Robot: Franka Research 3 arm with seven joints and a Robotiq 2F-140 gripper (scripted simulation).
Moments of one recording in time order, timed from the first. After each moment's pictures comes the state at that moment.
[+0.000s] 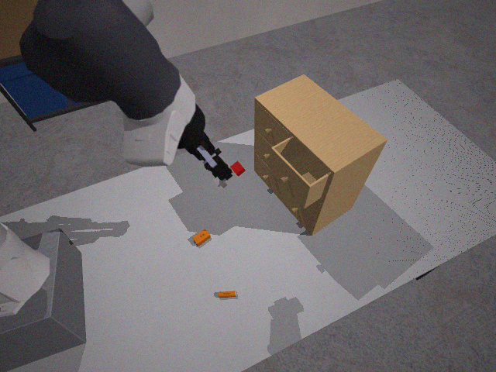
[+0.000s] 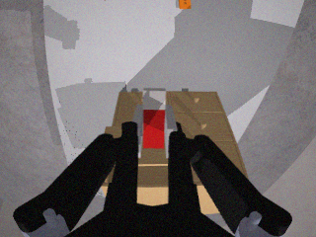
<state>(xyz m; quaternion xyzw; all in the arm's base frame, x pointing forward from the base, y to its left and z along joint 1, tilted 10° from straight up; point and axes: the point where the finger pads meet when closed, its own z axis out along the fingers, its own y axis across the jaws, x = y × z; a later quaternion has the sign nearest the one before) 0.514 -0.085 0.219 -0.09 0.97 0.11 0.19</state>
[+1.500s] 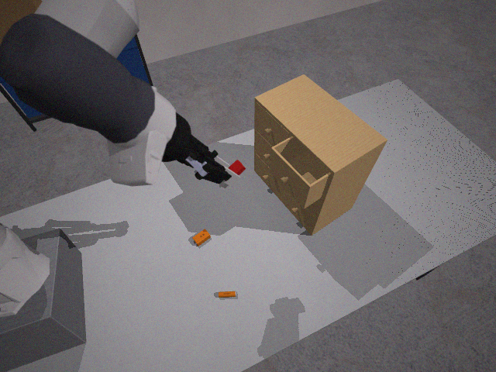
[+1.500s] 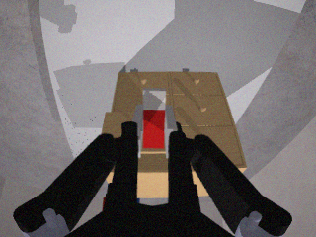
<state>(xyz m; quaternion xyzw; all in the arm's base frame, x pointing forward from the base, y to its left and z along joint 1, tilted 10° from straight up) 0.512 -0.085 0.217 -0.08 0.95 0.12 0.26</state>
